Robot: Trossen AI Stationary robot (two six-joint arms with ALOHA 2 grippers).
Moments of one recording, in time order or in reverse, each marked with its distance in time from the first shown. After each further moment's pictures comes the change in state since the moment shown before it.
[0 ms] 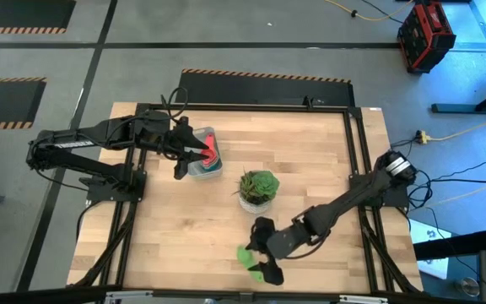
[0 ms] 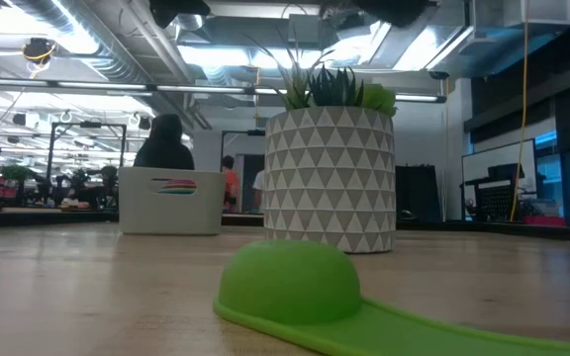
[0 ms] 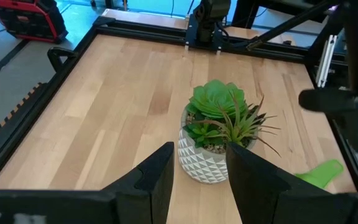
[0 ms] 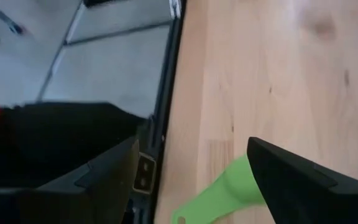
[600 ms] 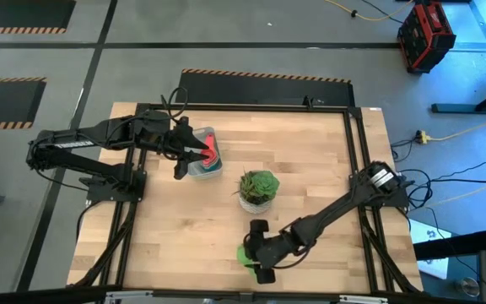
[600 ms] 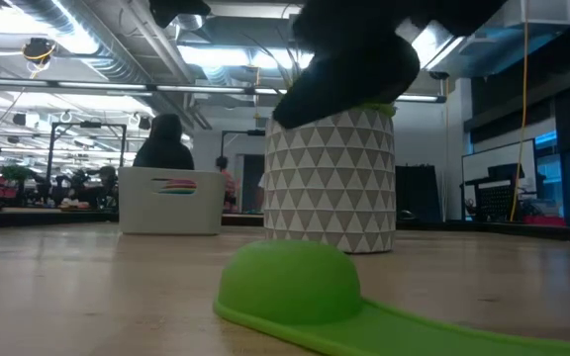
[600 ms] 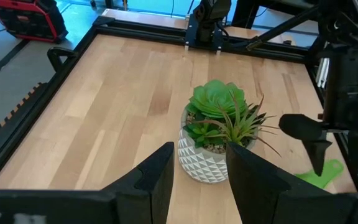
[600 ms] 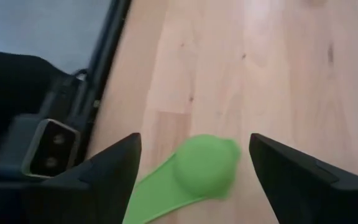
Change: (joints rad) left arm 0.000 0.000 0.000 -0.001 0.000 0.000; right arm 0.009 0.171 0.000 0.021 0.130 -0.152
